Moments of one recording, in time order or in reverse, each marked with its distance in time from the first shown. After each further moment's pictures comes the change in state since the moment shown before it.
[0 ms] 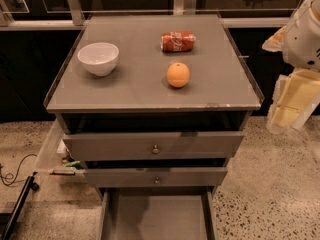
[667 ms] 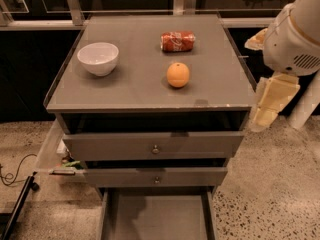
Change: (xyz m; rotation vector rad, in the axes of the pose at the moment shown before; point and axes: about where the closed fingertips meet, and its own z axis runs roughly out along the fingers) arm -0.023 -0.007 0.017 0.047 -0.053 -0.065
